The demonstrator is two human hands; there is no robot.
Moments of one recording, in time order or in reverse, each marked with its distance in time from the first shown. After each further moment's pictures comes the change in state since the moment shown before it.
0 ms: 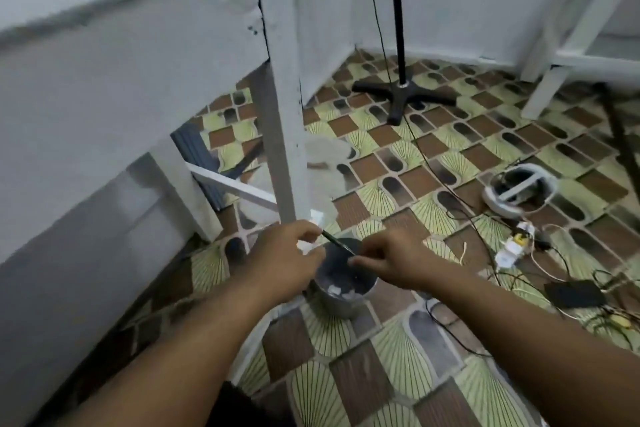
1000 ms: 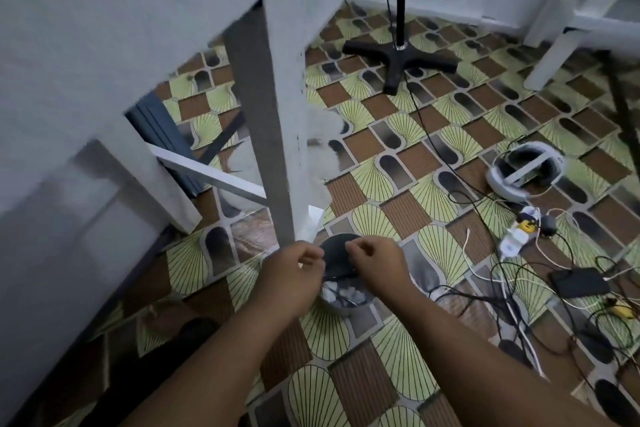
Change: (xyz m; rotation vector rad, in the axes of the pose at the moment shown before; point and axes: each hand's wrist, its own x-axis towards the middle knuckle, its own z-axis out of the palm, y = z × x) left_hand 0.098 -0.072 0.063 -0.209 -0.140 -0.209; right_hand 0.089 0.052 0.103 0.402 0.342 0.568
